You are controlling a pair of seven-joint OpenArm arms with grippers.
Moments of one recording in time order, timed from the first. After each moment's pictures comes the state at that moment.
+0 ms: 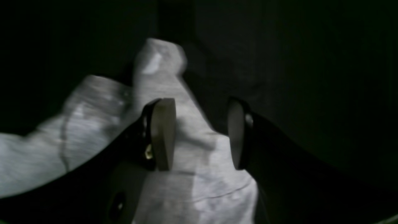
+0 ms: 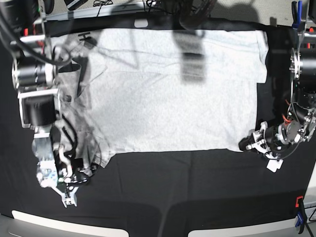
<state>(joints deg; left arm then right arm) -38.6 -21.9 7.8 19.7 -52.9 -42.1 41.6 44.9 19.0 -13.0 40.0 4.3 10.1 -50.1</state>
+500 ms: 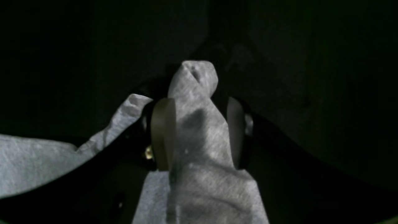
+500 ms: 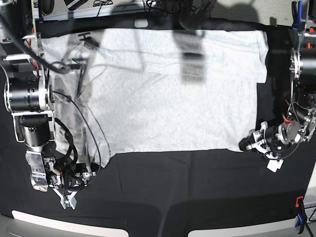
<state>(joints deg) -38.6 -21.9 7.8 19.7 -52.8 -42.1 41.6 51.1 18.8 -12.9 24.9 14.0 18.6 -40.4</state>
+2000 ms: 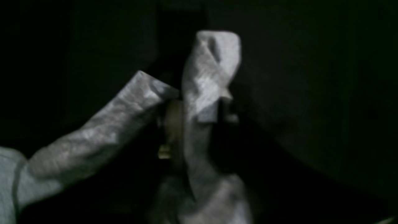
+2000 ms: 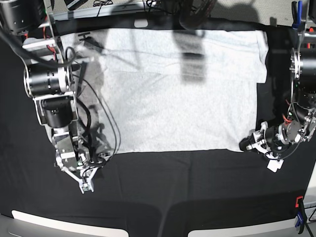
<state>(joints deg) -38.6 -21.9 7.8 19.7 -52.8 -42.1 41.6 44.3 13.0 -12.9 25.1 -1.5 6.2 -30.4</state>
